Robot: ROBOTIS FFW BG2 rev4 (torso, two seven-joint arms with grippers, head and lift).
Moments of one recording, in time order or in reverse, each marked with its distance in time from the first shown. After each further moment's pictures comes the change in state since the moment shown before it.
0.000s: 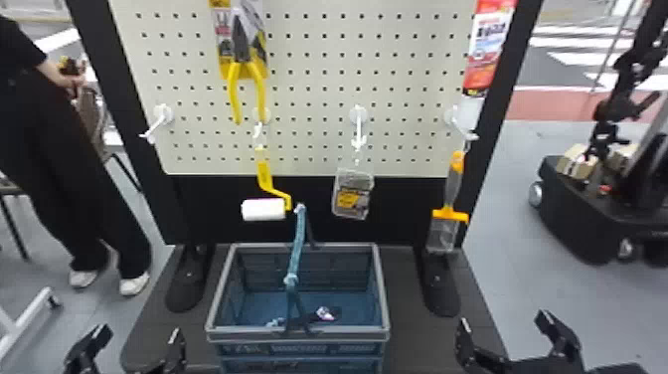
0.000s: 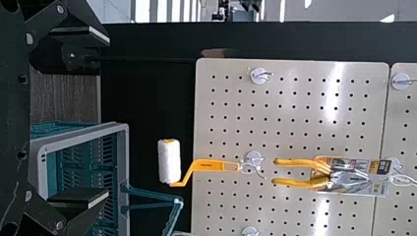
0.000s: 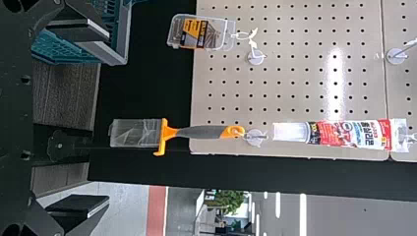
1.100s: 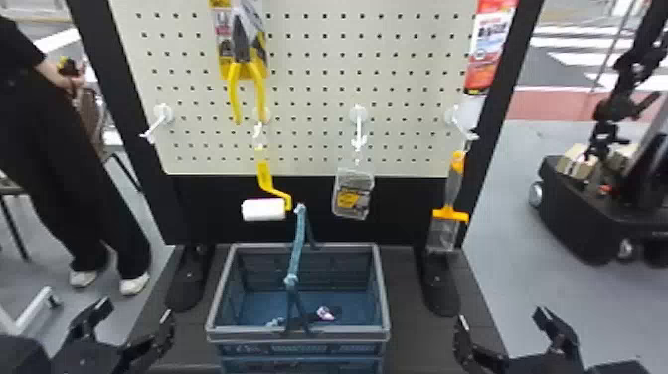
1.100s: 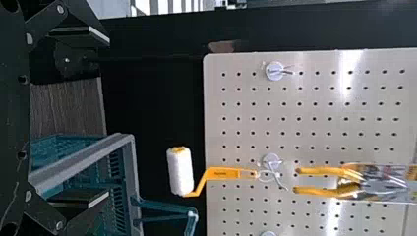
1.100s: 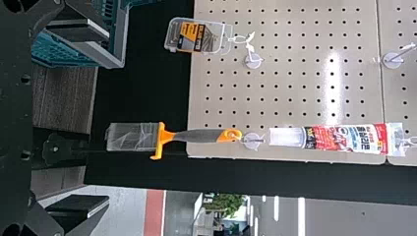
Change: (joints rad) left arm -0.196 0.039 0.109 0.175 -0.002 0.076 -0.213; right arm -0.005 -0.002 0.003 -0.005 0.000 0.000 0.012
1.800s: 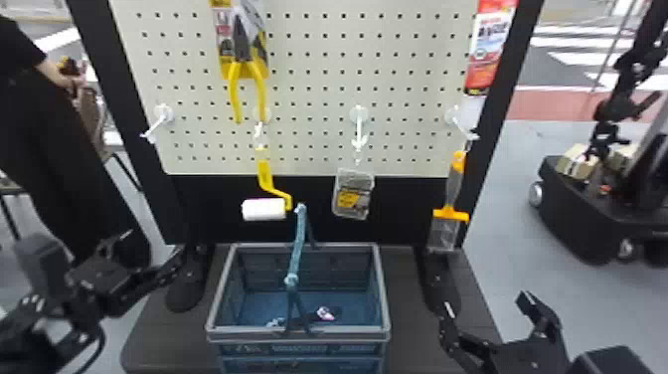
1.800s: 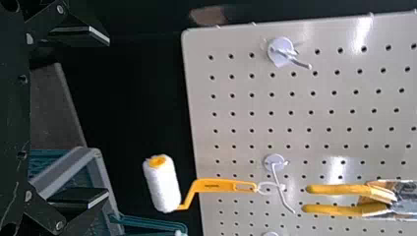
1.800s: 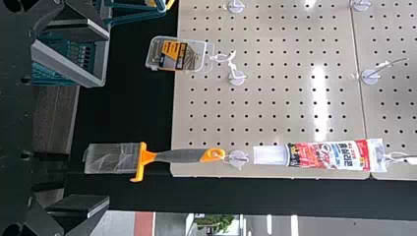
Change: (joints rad) left arm -0.386 0.122 0.008 0.297 -0.006 0.094 -0.260; right arm -0.033 -0.007 0.036 -0.009 -0.018 -0.001 0.023
